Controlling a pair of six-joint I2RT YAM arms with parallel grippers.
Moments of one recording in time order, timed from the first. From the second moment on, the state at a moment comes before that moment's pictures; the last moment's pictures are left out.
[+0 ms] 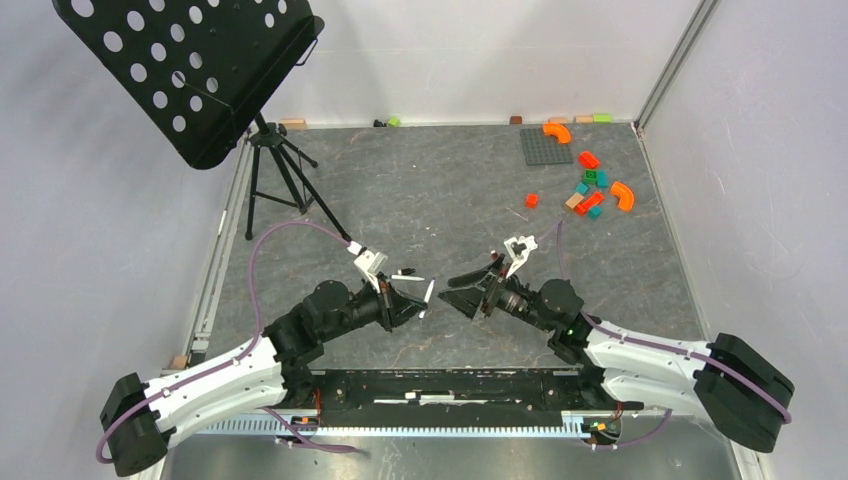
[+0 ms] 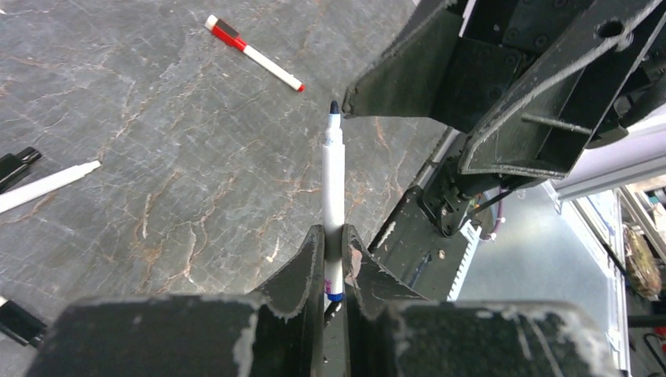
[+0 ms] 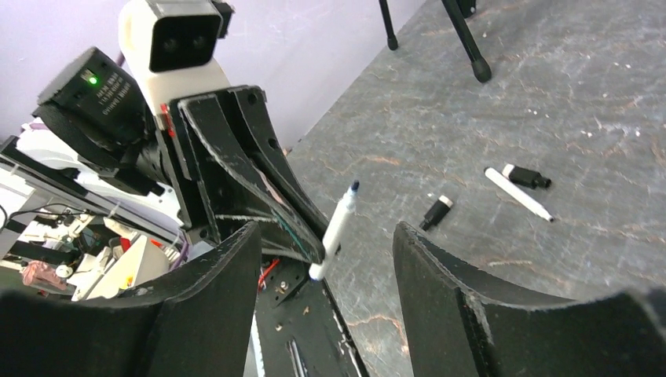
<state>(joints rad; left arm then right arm) -0.94 0.66 0.31 0.15 0.09 -0.60 0.92 0.98 0.21 0.85 -0.16 0.72</state>
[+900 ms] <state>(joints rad) -0.95 0.70 0.31 0.25 0.17 -0.60 0.92 1.18 0.28 0.98 -0.27 0.79</state>
